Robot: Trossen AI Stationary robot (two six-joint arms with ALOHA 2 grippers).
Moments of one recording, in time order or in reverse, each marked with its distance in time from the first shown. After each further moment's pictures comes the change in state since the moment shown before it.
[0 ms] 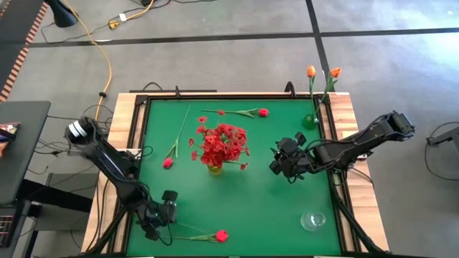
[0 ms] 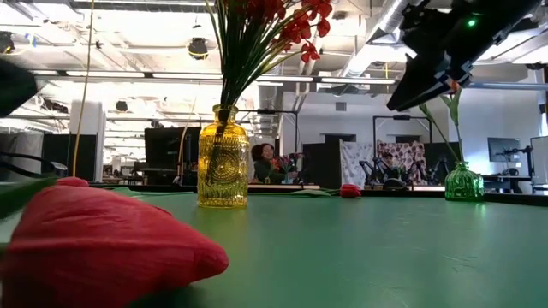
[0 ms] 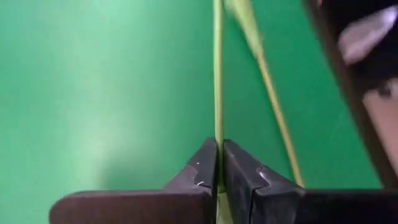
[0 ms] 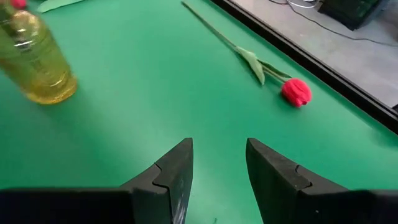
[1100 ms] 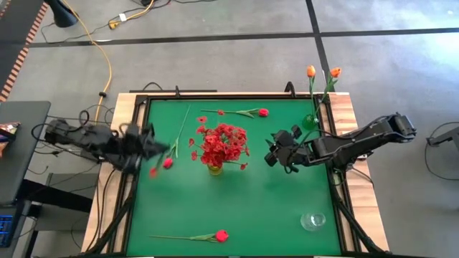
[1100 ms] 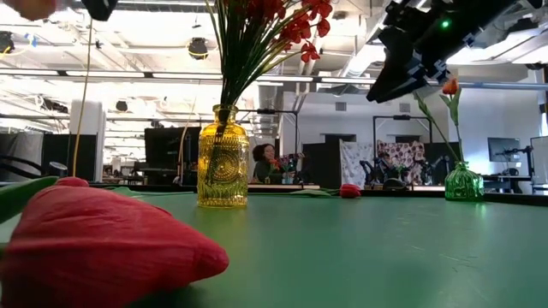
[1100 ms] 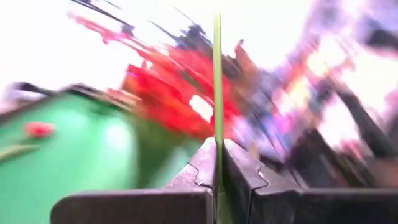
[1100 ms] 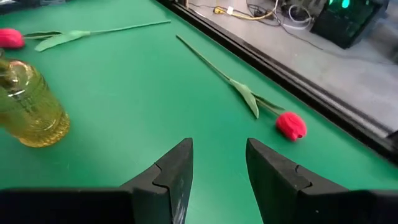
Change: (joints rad) left arm 0.568 -0.964 0.001 0.020 -0.123 0.148; right arm -0.111 0.000 0.000 0.185 0.001 -0.175
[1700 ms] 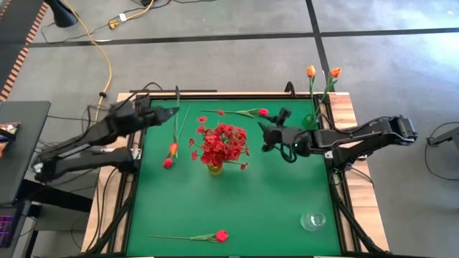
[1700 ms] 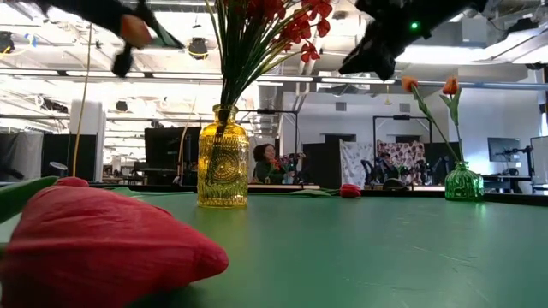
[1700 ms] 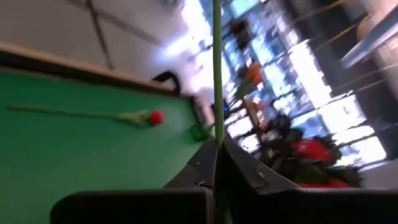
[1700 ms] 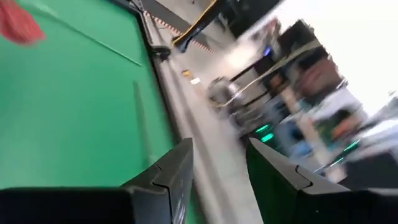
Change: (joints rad) left arm 0.803 0.198 0.000 0.018 0.275 -0.614; right arm -0.156 0.000 0.000 0.479 0.006 -1.134
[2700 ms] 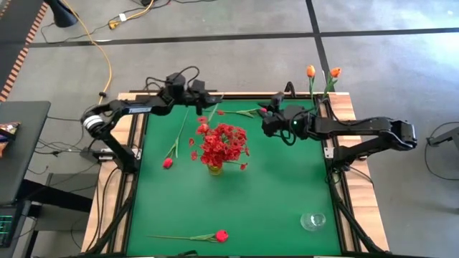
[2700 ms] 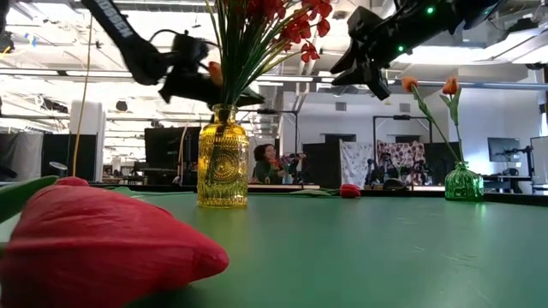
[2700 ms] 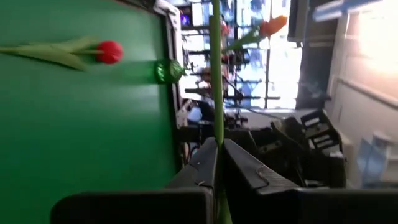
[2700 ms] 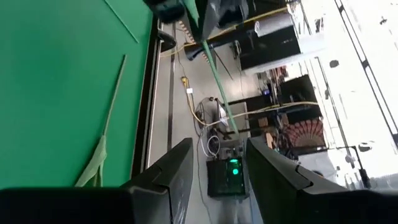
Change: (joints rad) left arm 0.270 0.983 0.202 0.788 0.755 -0.332; right arm -0.264 0.006 0.000 0.087 -0.350 -0.529
